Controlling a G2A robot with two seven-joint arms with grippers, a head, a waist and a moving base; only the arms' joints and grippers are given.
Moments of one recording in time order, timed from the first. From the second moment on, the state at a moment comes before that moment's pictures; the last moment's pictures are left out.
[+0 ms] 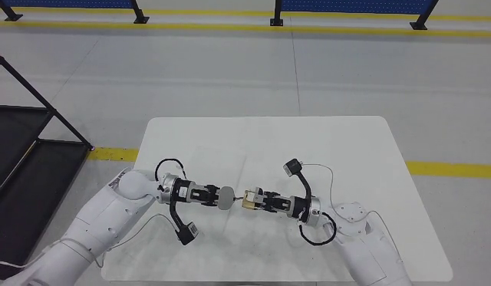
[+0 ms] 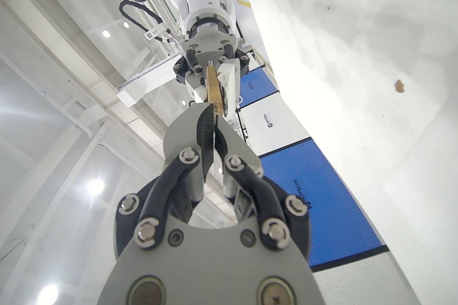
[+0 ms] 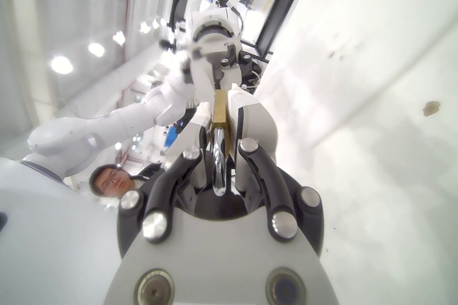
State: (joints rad) left arm 1.21 -0.82 -0.98 -1.44 2.60 0.63 1.19; right arm -1.35 -1.27 1.06 -1.48 0.19 -0.43 0.95
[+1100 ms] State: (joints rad) left arm 1.17 -0.79 -0.90 -1.45 2.60 0.64 1.18; right arm -1.33 -1.24 1.03 -1.49 0.18 -0.44 1.01
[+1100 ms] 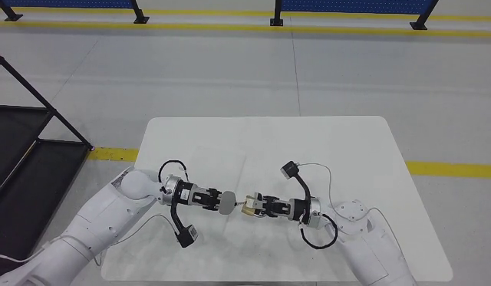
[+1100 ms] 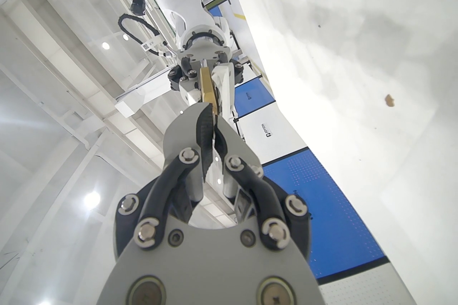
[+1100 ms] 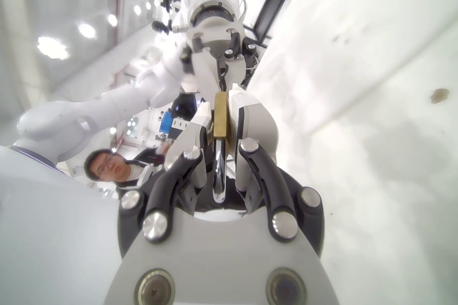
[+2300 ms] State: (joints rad) left arm 1.11 -0.74 -0.92 -1.46 2.50 0.60 1.22; right arm -1.06 -1.22 0.97 -1.45 0.24 -0.18 1.31
